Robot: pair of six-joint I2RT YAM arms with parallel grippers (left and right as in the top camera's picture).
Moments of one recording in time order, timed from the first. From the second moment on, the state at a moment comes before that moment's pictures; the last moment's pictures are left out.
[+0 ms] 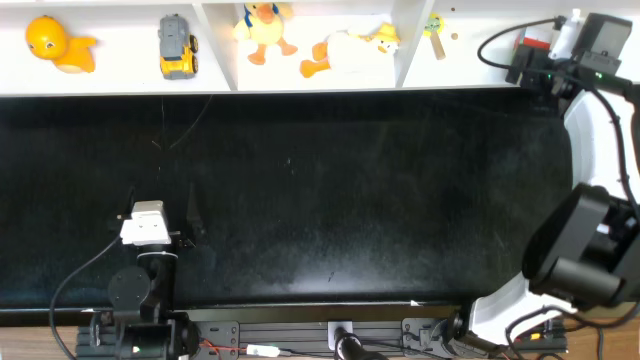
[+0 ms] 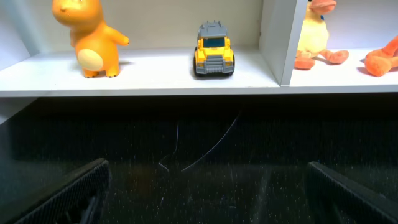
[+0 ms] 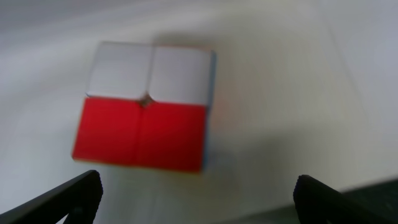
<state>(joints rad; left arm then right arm) 0.03 0.01 0.01 -0.08 -0.03 0.02 -0.35 1.86 1.46 -0.47 -0.10 -0.06</state>
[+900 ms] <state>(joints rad) 0.03 0.01 0.01 -0.08 -0.03 0.02 0.03 0.33 0.16 -0.08 0.09 -0.06</state>
